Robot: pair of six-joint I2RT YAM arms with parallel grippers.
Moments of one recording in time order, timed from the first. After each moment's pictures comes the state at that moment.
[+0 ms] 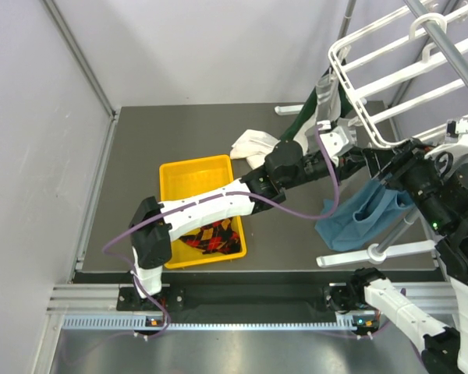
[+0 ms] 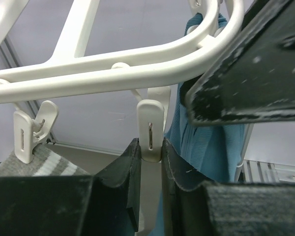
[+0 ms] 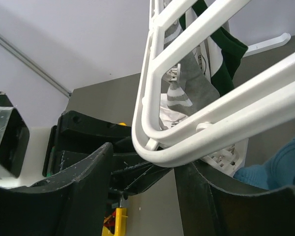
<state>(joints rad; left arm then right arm) -1.13 1.88 1.71 0.44 0.21 0.00 0.34 0.74 1.52 -0.86 0.13 0.45</state>
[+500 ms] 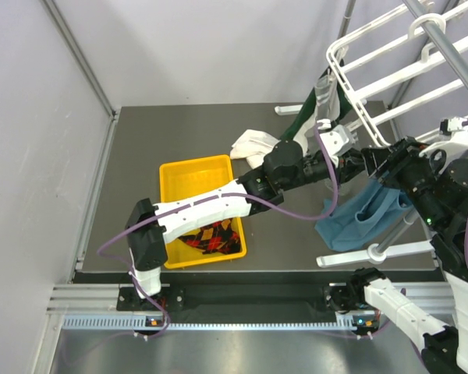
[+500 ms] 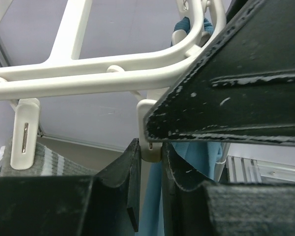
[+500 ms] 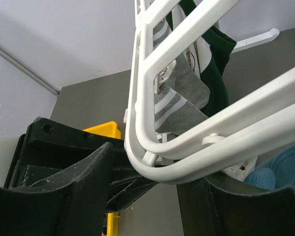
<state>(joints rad) -1.14 1.85 1.72 0.37 0.21 -0.06 0.34 0.76 1.51 -0.87 0.16 0.44</state>
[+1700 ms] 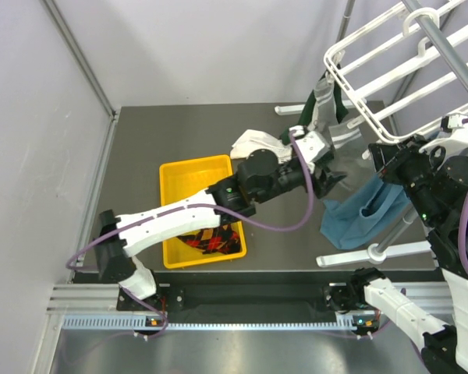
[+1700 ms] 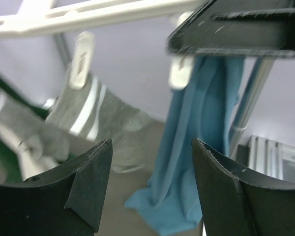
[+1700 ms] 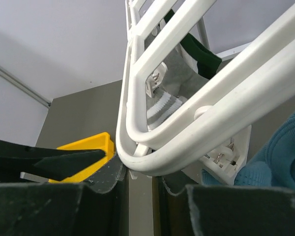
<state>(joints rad) -1.17 1.63 1.53 0.24 0.01 -0.01 0.34 0.77 1.48 -0.82 0.22 0.43</state>
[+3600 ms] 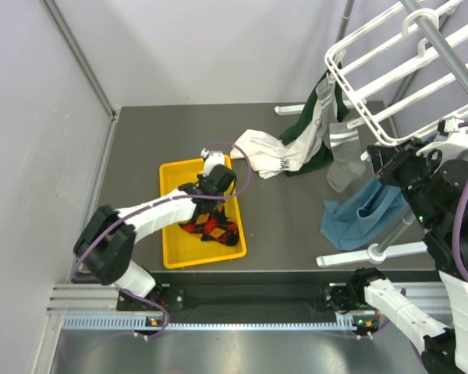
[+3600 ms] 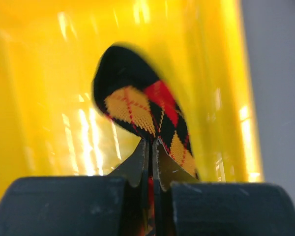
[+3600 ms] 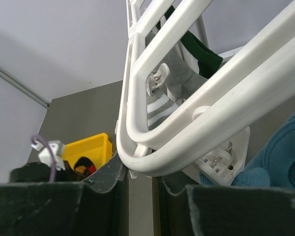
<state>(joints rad) -0.73 1.55 0.92 -0.28 -0.55 -0.52 0.34 0.74 1.42 -0.78 0.21 0.42</state>
